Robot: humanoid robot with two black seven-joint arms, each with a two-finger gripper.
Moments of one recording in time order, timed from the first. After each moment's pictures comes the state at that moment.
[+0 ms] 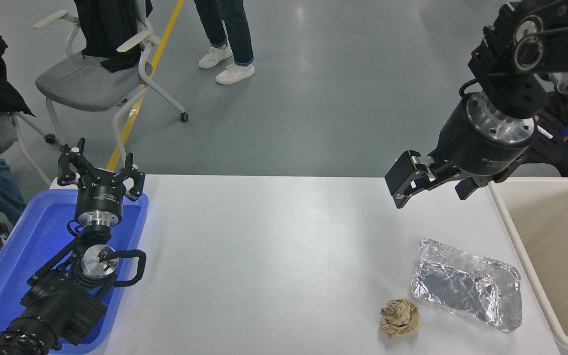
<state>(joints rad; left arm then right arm) -0.54 0.16 -1.09 -0.55 0.03 -0.40 -0.56 2.43 -0.24 -1.21 1.54 -0.09 0.78 -0.08</state>
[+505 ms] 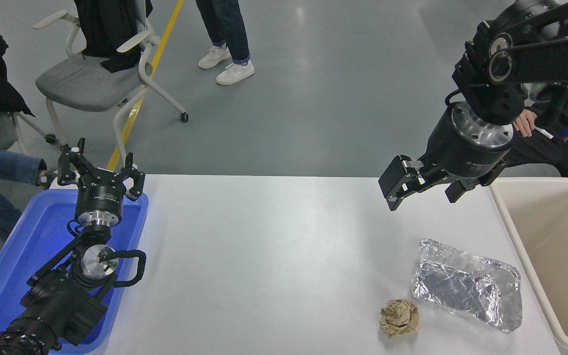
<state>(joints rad) -0.54 0.16 -1.09 -0.55 0.03 -0.40 -0.56 2.31 -0.24 -1.18 1.48 -0.12 0.77 -0.08</state>
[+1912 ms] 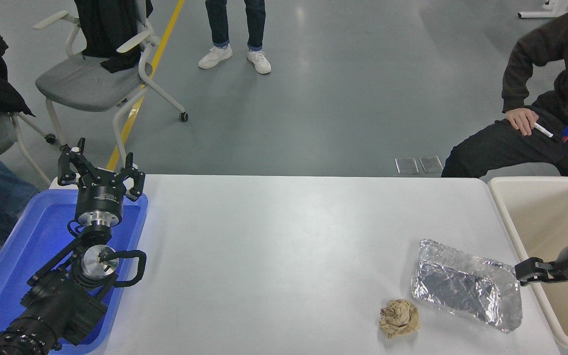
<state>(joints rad) -0.54 0.16 -1.09 -0.55 0.03 -0.40 -0.56 1.25 -0.79 -0.85 1.05 -0.74 0.38 -0.09</state>
